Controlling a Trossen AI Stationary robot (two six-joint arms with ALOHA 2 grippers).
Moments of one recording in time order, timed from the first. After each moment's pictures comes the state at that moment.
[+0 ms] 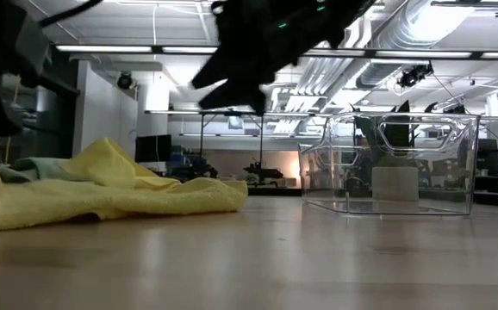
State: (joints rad) left arm -0.63 1.59 0.79 -0.45 -0.13 -0.97; right arm 0.02 1.90 1.32 -0.03 -0.20 0.30
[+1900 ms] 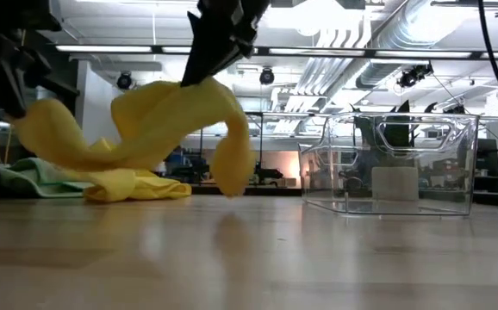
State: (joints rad) left arm -0.57 1.05 0.69 -0.90 -0.43 -0.88; right arm 0.22 2.12 1.88 -0.75 0.35 0.13
